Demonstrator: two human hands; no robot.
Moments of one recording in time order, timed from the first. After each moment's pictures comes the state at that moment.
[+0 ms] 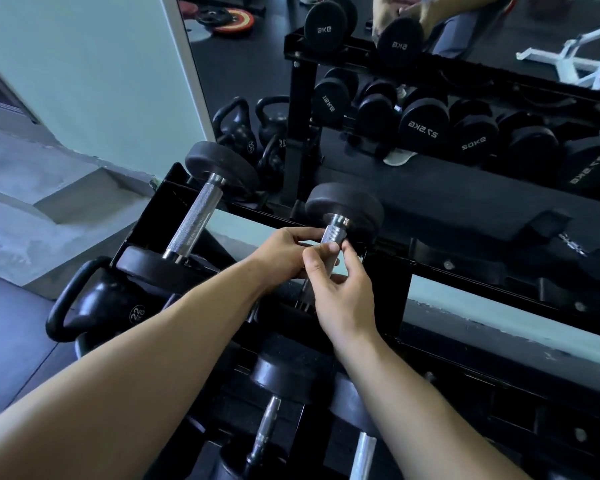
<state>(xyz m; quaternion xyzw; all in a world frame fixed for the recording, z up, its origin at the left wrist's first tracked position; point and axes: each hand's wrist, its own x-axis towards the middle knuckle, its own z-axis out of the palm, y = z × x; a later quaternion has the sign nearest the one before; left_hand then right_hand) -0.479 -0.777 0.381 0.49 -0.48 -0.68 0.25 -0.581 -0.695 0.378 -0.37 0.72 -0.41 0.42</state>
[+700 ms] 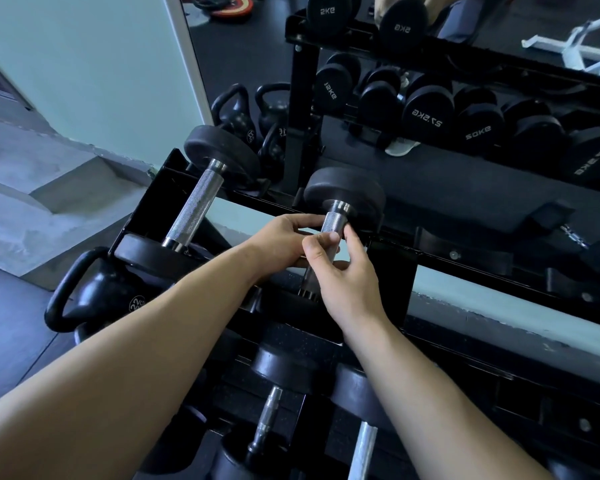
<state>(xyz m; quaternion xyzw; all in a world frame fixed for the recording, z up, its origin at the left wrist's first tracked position) -0.468 -0.782 0.379 0.49 -0.52 -0.67 0.21 -0.588 -0.697 0.386 -0.39 0.70 -0.39 0.45</state>
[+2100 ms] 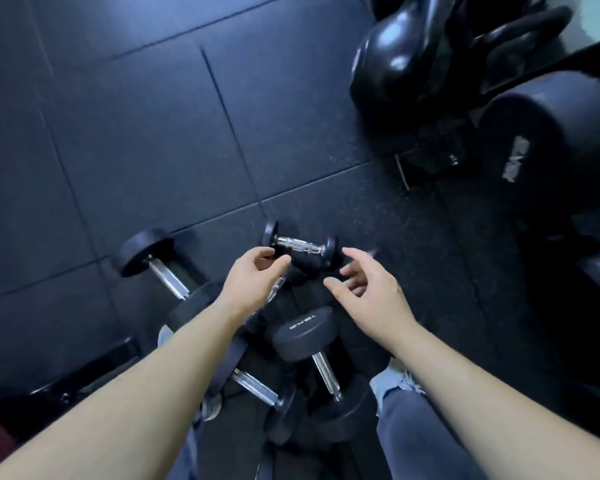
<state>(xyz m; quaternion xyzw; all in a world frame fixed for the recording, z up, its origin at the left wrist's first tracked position) -0.097 -0.169 -0.049 0.81 -0.03 -0.49 0.31 -0.275 -0.301 -0.034 -0.71 0.45 0.07 0.54</state>
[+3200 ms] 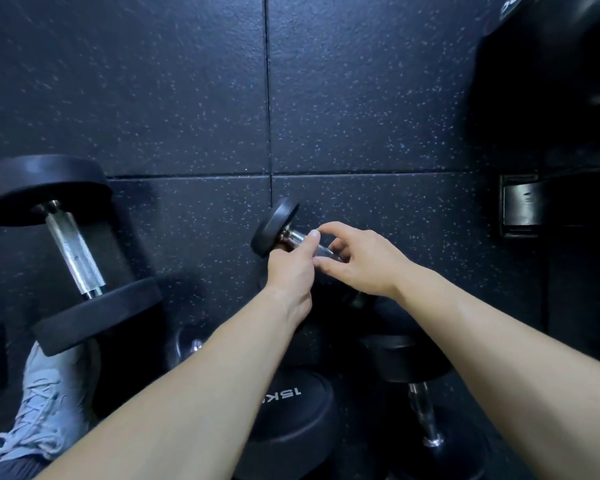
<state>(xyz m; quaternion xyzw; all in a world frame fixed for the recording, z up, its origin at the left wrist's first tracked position) -0.114 -0.242 -0.329 0.59 0.39 -0.40 0.59 -0.153 -0.380 -0.308 -0.85 0.16 0.32 0.39</state>
